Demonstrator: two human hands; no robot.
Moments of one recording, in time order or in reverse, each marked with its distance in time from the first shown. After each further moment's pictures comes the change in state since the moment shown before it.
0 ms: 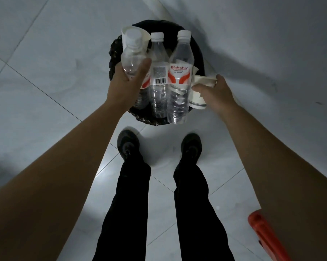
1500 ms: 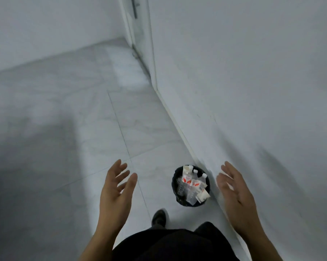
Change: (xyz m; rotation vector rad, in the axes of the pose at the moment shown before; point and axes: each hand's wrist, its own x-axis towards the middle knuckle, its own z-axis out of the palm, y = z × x) left_hand -0.605 0.293 -0.219 -0.328 0.775 0.272; right_hand -0.615 -0.159 -0.202 0.234 -0.109 -0.867
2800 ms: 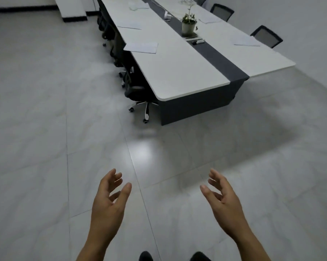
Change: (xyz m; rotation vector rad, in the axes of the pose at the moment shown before) left_hand -0.733 -0.205 -0.246 -0.334 1.493 -0.481; right_hand -0.556 0.089 0.193 -0.474 -1.571 -0.562
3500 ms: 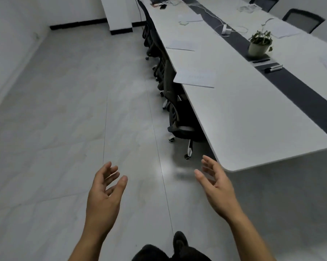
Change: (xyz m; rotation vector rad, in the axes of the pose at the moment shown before) left_hand 0.466 0.096 -0.095 -0.010 0.237 0.015; right_hand 0.450 -0.196 0.267 0.114 -0.229 -0.120
